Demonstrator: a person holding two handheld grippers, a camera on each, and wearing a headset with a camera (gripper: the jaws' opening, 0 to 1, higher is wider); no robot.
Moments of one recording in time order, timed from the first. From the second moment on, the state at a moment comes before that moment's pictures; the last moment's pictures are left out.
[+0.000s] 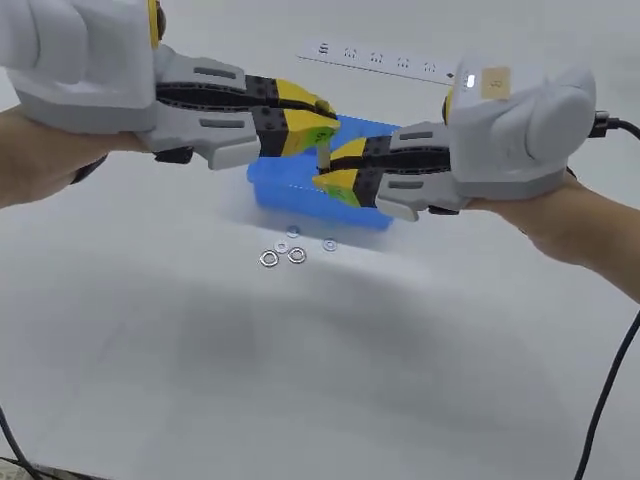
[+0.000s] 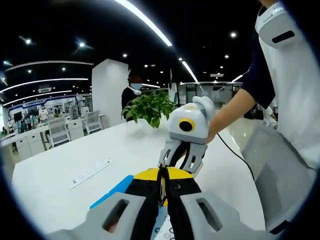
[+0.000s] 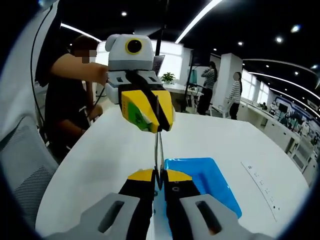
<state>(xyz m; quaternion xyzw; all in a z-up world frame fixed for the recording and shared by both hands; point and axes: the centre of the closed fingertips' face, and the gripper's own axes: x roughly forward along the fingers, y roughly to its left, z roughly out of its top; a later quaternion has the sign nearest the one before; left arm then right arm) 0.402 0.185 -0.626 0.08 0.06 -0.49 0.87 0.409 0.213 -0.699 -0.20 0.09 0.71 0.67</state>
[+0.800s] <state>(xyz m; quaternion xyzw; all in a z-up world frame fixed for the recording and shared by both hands) 0.376 0.201 -0.656 0.12 0.08 -0.47 0.87 0.369 0.186 -0.732 -0.20 0.16 0.69 0.68</state>
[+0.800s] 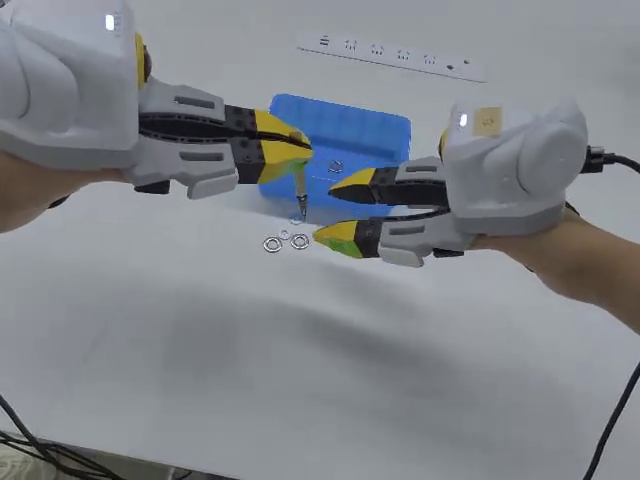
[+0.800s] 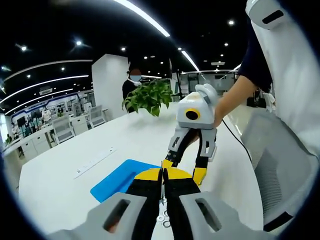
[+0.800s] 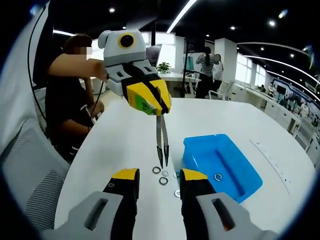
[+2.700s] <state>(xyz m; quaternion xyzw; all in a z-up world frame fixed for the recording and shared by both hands) 0.376 0.185 -0.697 0.11 0.10 -0.47 0.87 0.343 0.112 -0.754 -0.10 0.23 0.61 0.75</state>
